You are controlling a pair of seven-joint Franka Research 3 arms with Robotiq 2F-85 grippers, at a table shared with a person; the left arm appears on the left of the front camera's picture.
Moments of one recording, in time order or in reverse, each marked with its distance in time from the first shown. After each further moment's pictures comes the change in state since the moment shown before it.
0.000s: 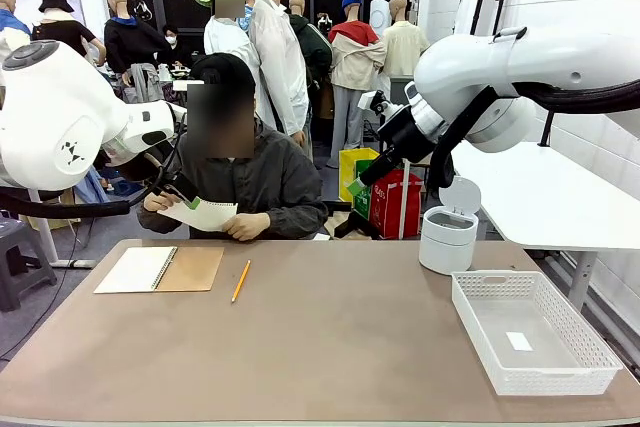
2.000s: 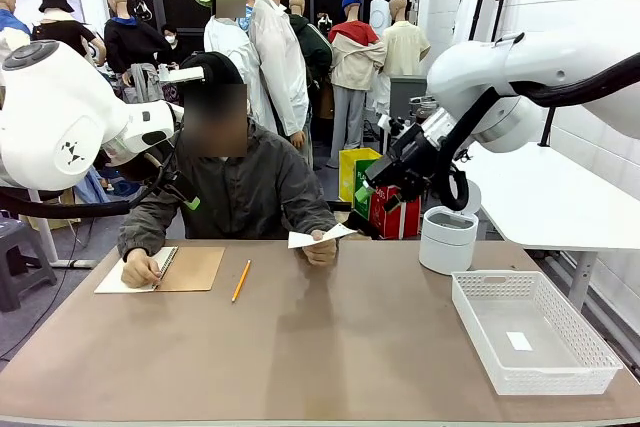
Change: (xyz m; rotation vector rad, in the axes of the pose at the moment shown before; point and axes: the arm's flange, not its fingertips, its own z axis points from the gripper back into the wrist) left arm 0.000 0.000 0.000 0.000 0.000 0.000; right arm -0.037 -0.041 -0.021 0.145 0.156 -0.658
